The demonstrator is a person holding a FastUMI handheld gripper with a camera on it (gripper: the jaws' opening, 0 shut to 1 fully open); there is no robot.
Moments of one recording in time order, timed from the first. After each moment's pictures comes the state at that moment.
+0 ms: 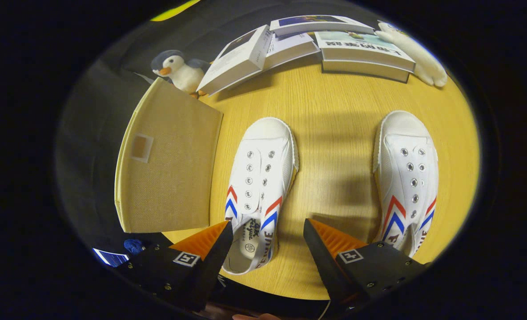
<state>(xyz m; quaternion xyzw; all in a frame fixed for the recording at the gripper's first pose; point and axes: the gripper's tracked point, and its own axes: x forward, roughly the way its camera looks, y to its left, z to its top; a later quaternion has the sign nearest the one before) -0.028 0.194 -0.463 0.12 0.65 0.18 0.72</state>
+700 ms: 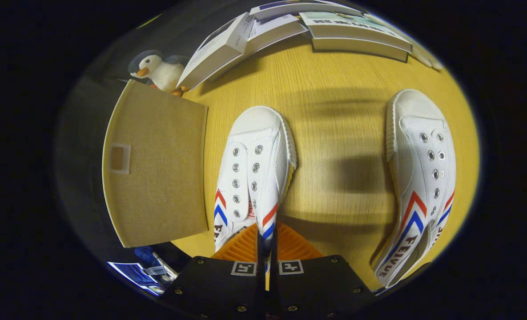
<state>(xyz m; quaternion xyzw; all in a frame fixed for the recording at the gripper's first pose) -0.030 0.204 -0.470 0.17 0.69 0.15 0.68</state>
